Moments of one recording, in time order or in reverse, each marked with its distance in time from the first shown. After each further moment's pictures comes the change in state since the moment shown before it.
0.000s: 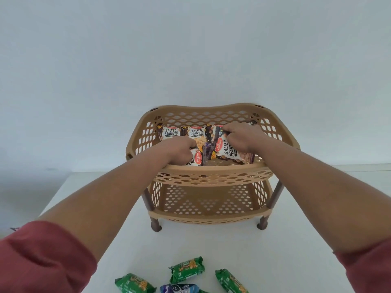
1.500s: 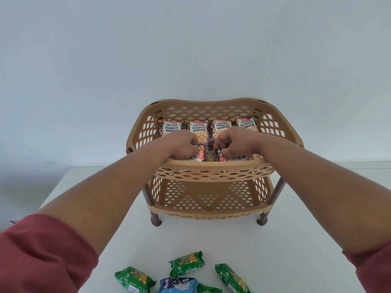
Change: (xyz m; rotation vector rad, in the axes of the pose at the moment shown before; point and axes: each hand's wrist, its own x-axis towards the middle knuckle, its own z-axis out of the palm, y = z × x) left_hand 0.001 -0.001 0.004 -0.122 0.050 0.051; right_hand -0.002 0.000 0.016 0.293 -0.209 -0.170
